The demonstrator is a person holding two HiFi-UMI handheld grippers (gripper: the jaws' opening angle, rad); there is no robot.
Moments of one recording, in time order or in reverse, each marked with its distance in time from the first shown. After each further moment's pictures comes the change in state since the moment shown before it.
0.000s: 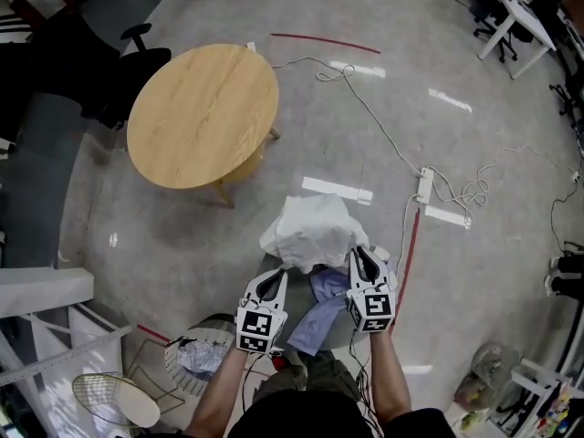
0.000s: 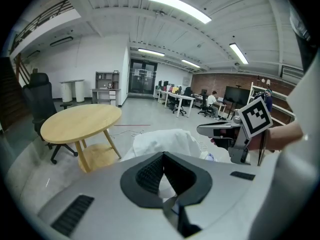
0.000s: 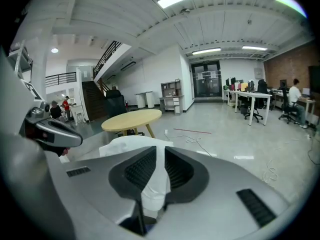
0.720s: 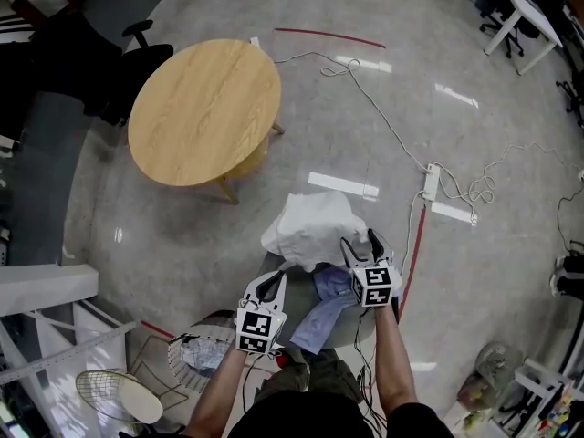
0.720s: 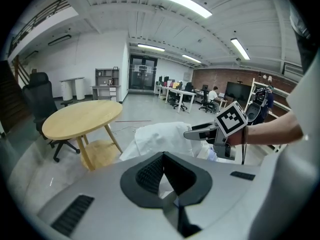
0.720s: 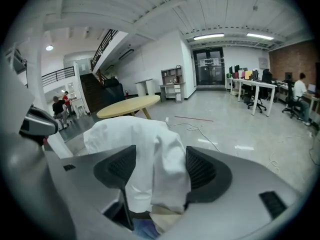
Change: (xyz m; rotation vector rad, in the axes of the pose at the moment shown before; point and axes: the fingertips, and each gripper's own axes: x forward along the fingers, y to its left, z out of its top) left arm 0.001 0.003 -0.018 0.008 0.051 0.015; right arm 0.057 -0.026 -0.046 0.030 0.145 0.021
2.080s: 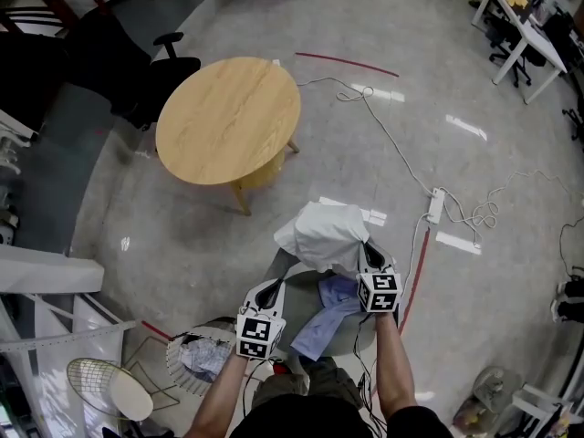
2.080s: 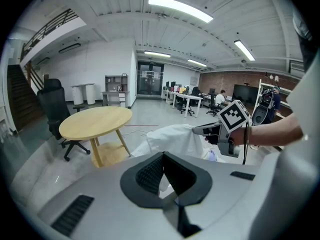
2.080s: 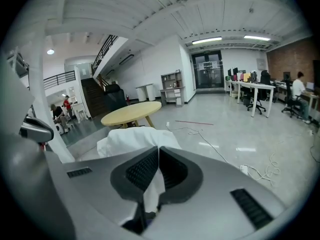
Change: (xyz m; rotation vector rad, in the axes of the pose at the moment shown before) left arm -0.052 -0.005 -0.001 -0.025 -0.062 0.104; right arm -0.036 0.010 0.022 0.015 -0.045 0.008
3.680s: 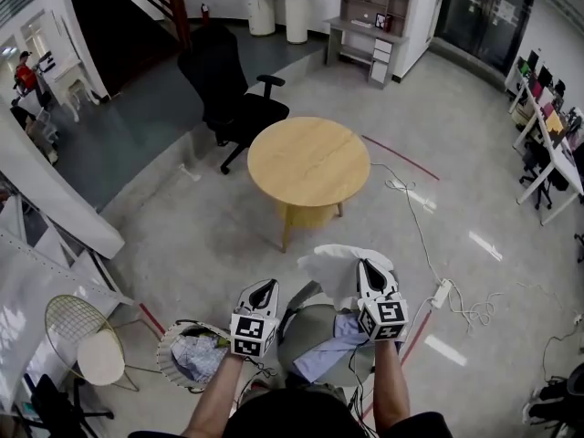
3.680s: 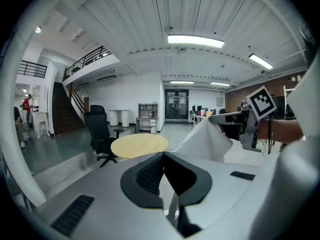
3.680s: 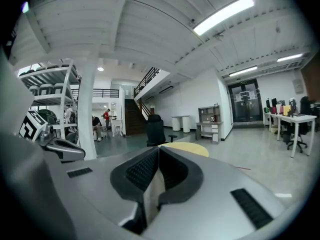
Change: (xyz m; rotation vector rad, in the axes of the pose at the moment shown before) left arm -0.205 0.062 0.030 -0.093 -0.312 0.336; right arm -0.142 0.209 0.162 -0.244 -0.364 0.349
